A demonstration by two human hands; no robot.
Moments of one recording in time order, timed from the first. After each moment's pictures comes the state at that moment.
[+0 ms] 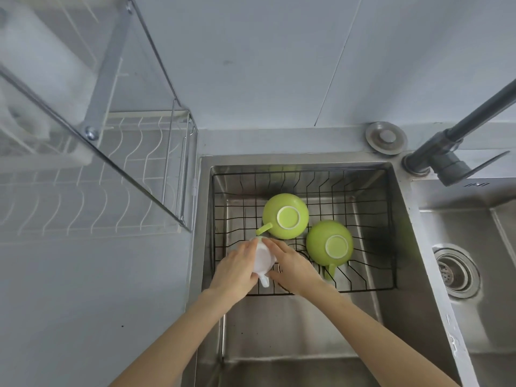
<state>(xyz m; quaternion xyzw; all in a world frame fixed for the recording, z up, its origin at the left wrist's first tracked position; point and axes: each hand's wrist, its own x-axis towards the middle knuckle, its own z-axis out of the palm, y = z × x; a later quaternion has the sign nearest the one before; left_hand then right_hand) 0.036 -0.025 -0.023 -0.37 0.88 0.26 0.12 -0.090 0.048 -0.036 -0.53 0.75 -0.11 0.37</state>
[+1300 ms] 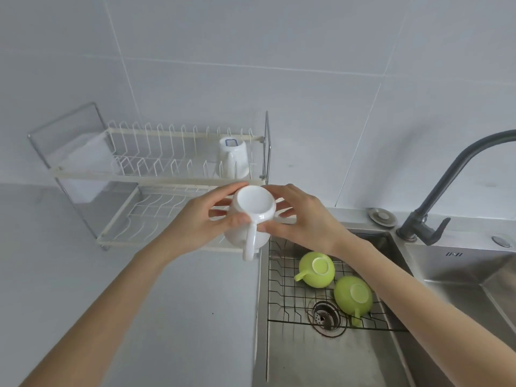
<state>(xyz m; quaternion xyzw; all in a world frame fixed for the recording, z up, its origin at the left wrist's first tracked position) 0.219 -0.053 0.249 -0.23 0.82 0.45 -0.28 0.040 0.039 0.257 -0.67 0.64 -0.34 0.17</state>
